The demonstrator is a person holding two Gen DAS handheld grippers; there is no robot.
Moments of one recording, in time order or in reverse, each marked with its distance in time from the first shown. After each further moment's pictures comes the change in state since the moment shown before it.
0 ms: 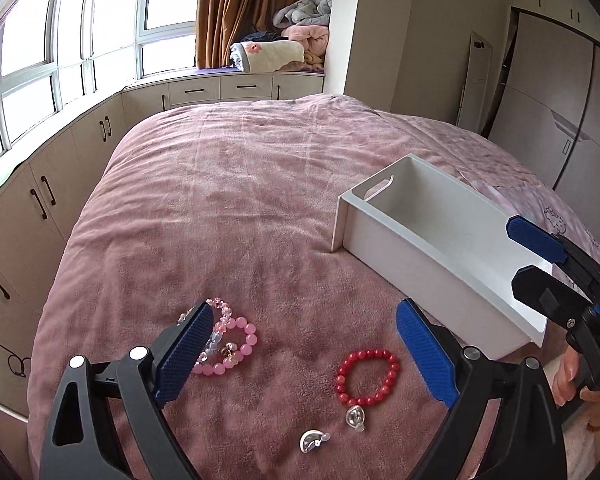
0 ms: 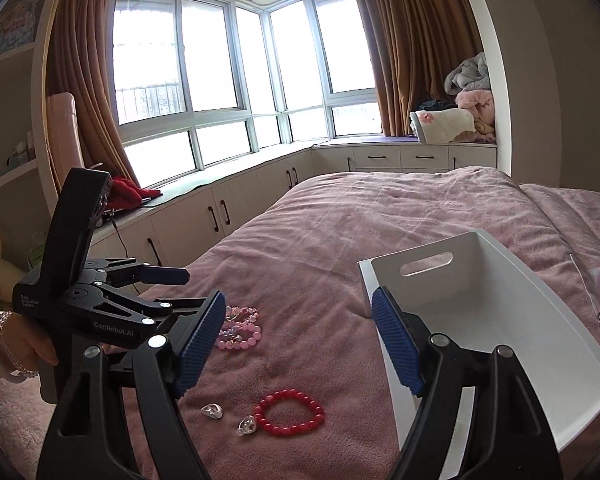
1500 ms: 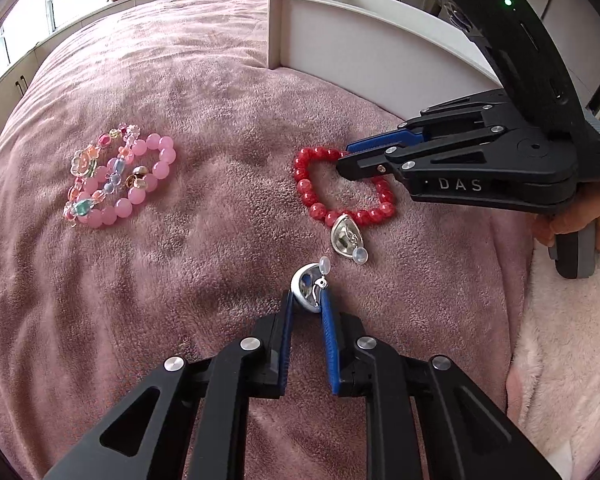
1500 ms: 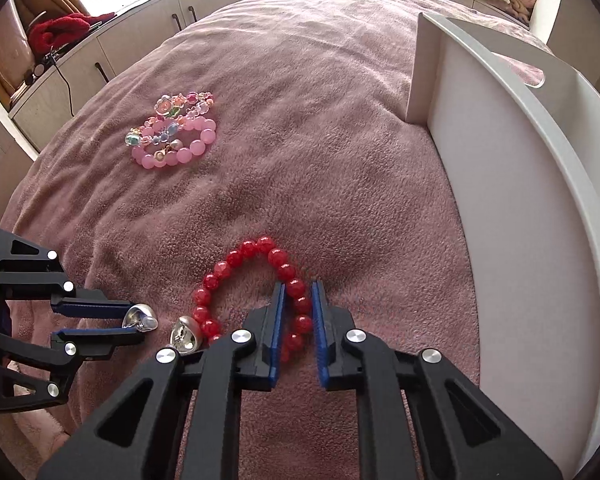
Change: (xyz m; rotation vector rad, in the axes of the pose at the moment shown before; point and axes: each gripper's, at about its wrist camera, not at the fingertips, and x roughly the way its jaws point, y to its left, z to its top) left arm 0.069 -0.004 -0.110 0.162 0.361 -0.219; right arm 0.147 0.001 -0.086 -0.033 0.690 -0.116
